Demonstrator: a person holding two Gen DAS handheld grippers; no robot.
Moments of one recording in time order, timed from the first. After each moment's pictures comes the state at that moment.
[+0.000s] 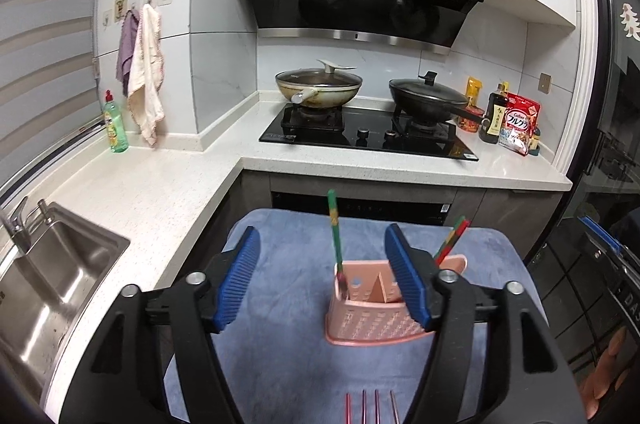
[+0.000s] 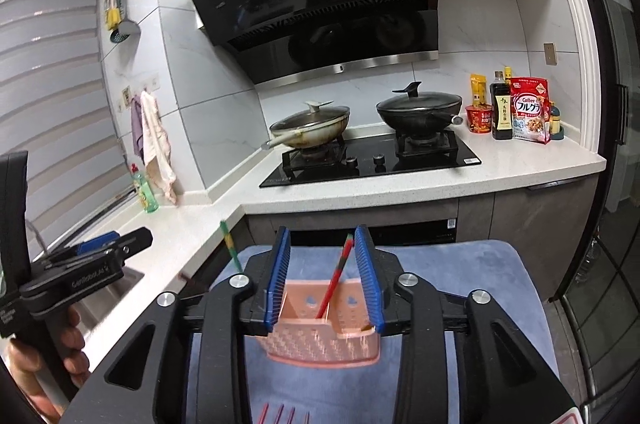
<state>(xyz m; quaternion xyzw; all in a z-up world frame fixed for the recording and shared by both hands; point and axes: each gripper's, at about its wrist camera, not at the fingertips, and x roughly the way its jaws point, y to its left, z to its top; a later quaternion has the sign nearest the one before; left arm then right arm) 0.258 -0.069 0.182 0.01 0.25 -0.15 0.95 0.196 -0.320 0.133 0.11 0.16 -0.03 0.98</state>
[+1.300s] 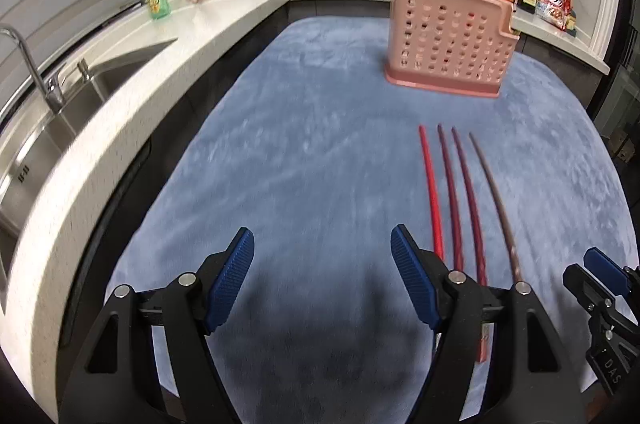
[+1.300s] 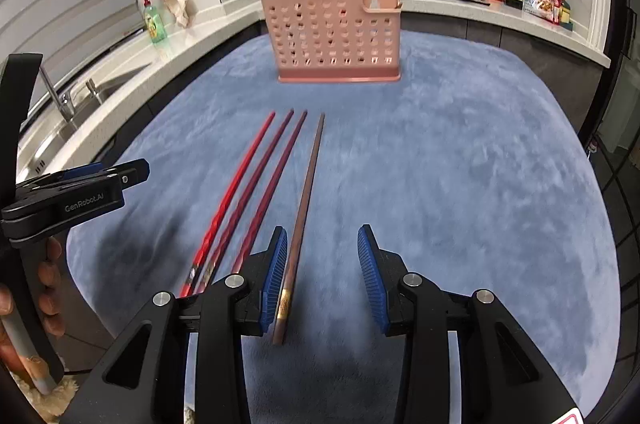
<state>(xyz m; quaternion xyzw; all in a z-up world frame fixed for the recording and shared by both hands) 0.114 -0.004 -0.024 0.07 0.42 -0.08 0.90 0.061 -0.234 -0.088 0.08 0.38 0.00 0.92</state>
